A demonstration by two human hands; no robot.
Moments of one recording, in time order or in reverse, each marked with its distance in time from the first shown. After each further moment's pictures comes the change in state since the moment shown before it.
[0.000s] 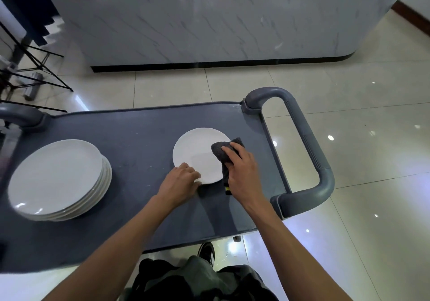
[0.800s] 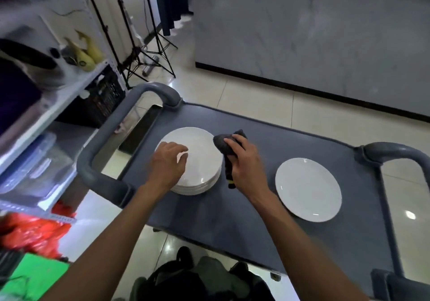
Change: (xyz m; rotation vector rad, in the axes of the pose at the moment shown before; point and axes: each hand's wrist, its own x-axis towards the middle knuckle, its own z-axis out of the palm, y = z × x) left_hand -0.184 -0.195 -0.130 -0.136 0.580 -0.700; right_hand 0.041 -0.251 0.115 0.168 -0.249 -0.390
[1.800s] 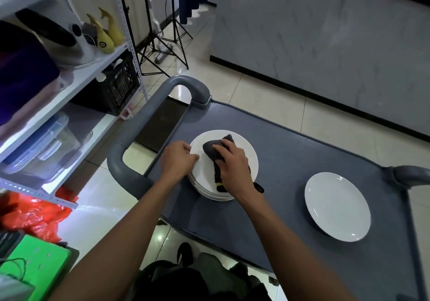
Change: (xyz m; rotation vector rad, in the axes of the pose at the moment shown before) left_hand 0.031 -0.075 -0.009 -0.229 -0.168 -0.560; right_hand 0.034 -0.069 0.107 -0.090 -0.225 -0.009
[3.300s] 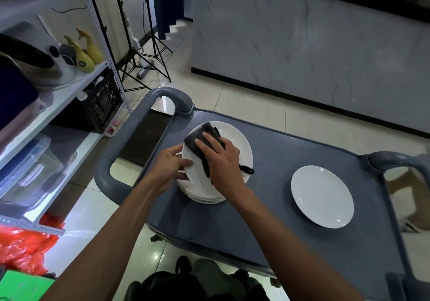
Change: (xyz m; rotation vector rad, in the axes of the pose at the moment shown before) left_hand -0.030 0.024 -0.029 -0.779 -0.482 -0.015; right_hand -0.006 -0.006 -0.012 -0.197 0.283 -0.230
